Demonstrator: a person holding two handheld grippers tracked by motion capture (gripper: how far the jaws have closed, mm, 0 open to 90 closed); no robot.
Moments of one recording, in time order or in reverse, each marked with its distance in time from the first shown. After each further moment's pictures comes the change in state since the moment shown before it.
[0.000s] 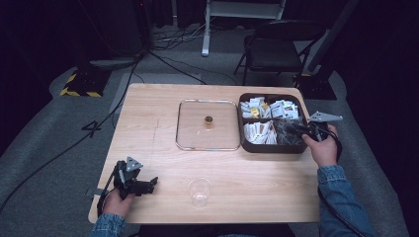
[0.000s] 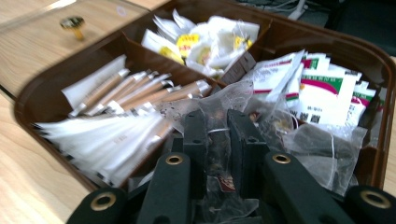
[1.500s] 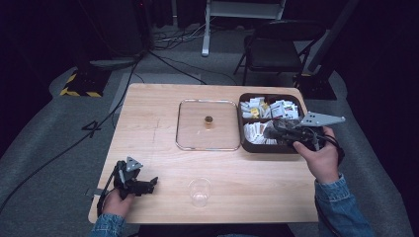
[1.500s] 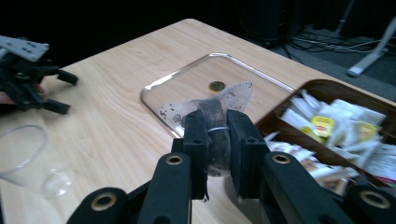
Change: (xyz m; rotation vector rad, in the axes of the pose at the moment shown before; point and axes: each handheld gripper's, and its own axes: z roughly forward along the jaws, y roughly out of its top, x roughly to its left) left arm 0.000 0.000 0.000 0.000 0.000 0.001; right arm 0.119 0.069 -0.067 -0.092 0.236 -0.084
